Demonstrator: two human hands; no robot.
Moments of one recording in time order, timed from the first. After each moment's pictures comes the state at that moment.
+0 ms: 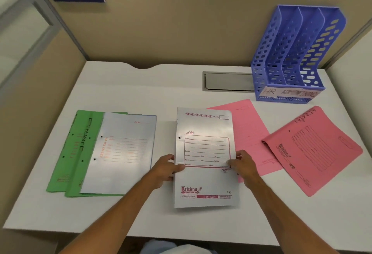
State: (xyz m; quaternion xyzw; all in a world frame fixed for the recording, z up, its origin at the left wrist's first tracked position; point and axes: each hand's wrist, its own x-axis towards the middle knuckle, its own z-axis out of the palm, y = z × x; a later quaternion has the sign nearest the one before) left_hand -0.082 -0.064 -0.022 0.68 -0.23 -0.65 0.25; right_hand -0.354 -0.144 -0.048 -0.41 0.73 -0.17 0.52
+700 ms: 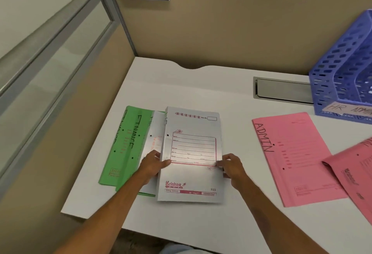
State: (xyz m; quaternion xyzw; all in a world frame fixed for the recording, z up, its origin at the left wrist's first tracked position) left_hand 0.132 -0.020 -0.040 0.78 -0.19 -0.52 0.29; right_hand -0.131 -0.128 -0.070 -0.39 0.68 -0.11 0.62
